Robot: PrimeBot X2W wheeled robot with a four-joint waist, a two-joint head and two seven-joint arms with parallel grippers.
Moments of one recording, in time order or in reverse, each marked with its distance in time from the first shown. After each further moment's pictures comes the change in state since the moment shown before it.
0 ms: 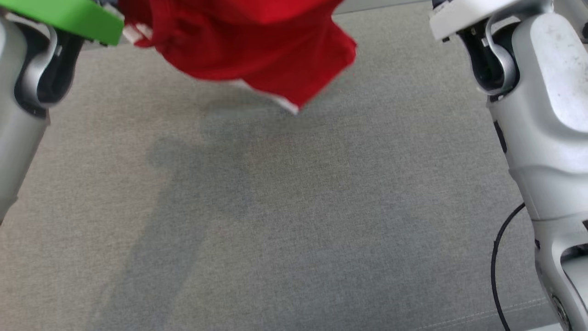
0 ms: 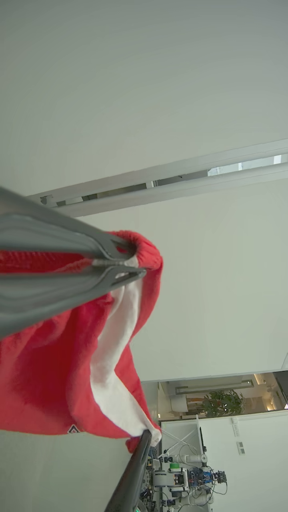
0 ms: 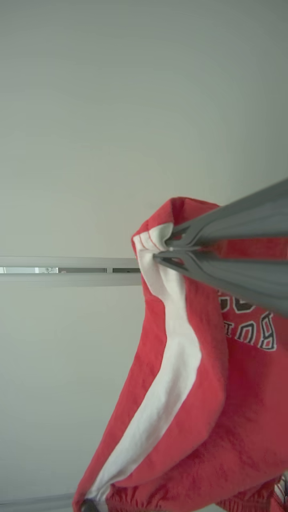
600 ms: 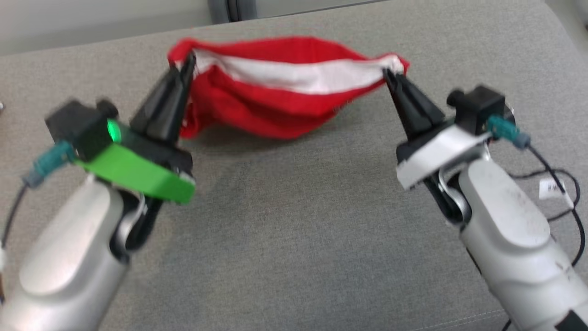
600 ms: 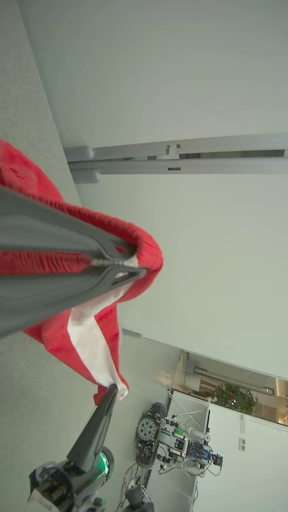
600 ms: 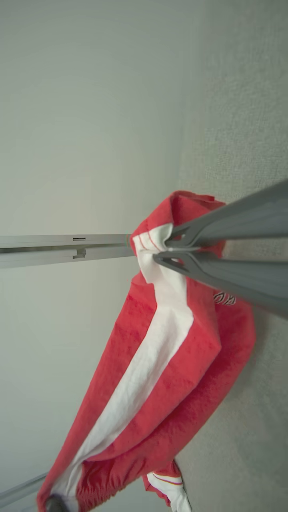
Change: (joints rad) left arm 0.541 -0.095 0.131 -0.182 0.057 0.000 -0.006; right arm 0.391 -0.013 0.128 -0.011 0.000 0.000 -0.089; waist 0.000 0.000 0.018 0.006
